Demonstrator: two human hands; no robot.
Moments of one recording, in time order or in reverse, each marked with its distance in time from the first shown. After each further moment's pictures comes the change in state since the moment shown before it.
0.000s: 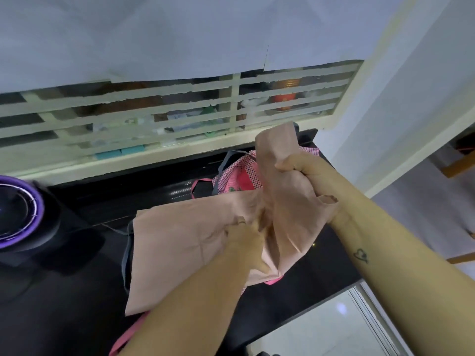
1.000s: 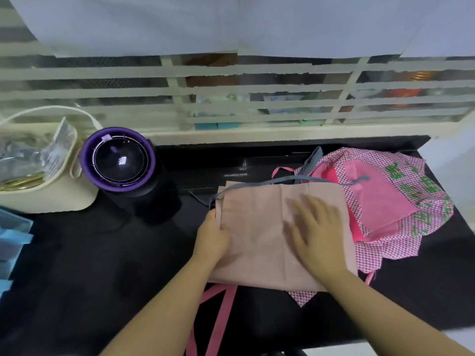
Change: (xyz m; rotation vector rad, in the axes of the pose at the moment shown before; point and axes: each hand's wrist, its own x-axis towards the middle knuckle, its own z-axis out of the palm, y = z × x) left_hand -0.115 -0.146 0.054 -1.252 0.459 -0.828; right_hand 0.056 0.183 0.072 -1.285 0.202 -0.617
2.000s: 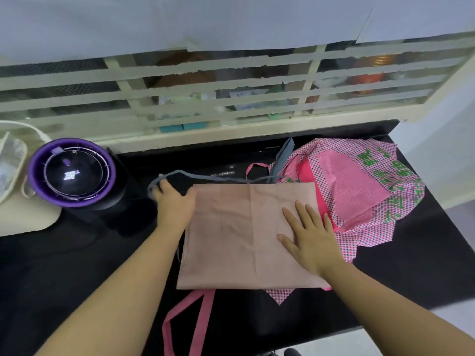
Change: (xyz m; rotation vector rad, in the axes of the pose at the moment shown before) left_hand 0.057 0.033 -0.013 0.084 0.235 0.023; right_hand -0.015 0.065 0.007 -0.296 -0.460 0.086
